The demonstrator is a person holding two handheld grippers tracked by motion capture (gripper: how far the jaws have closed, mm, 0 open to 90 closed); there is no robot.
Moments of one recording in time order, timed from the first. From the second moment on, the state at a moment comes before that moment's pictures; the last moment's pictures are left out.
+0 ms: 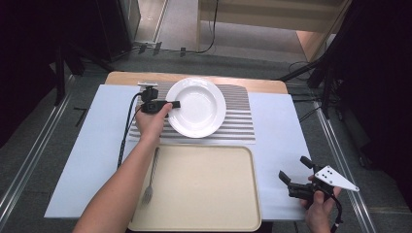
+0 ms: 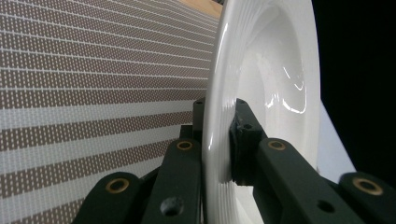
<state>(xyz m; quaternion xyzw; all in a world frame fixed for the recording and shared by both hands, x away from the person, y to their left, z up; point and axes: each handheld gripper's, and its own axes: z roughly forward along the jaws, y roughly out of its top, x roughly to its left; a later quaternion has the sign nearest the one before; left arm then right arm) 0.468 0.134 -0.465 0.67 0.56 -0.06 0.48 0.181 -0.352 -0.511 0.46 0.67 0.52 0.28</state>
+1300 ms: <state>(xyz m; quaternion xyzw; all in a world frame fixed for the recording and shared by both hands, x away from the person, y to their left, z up) 0.403 0.157 -0.464 0.67 0.54 -0.12 0.49 0.184 -0.349 -0.511 0.46 0.67 0.51 0.28</state>
